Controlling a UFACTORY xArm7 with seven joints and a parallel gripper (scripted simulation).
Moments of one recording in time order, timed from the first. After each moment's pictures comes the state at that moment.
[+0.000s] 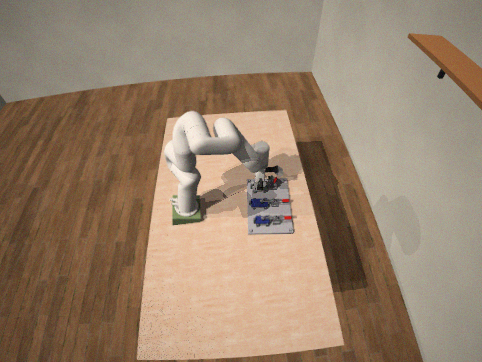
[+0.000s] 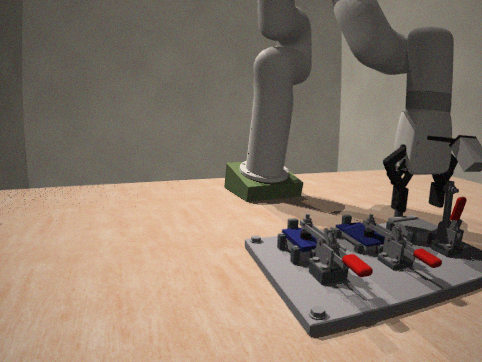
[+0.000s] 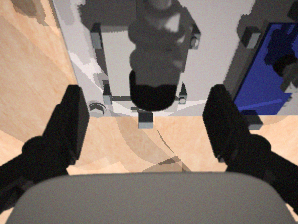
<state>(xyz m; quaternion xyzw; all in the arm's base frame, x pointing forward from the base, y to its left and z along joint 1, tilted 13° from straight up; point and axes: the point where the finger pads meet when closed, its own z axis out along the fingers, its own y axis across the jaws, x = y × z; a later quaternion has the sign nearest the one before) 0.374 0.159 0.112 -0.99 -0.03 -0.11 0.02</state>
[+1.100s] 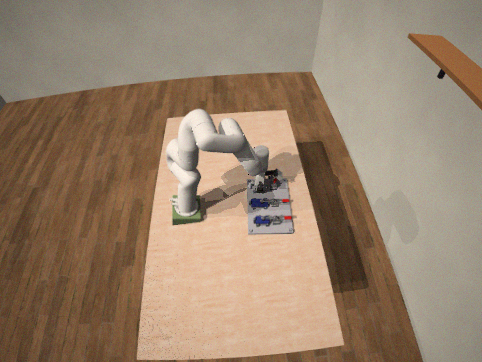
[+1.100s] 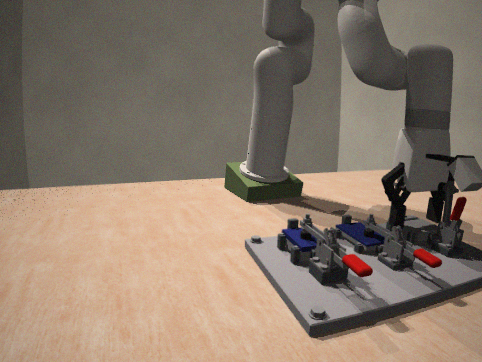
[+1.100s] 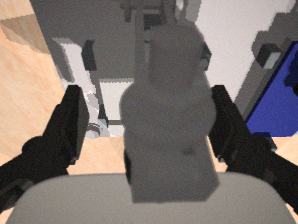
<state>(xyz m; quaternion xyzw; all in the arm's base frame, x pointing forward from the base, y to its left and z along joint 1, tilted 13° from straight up) 0.380 0.161 0.084 -0.99 -0.03 -0.11 0.02</state>
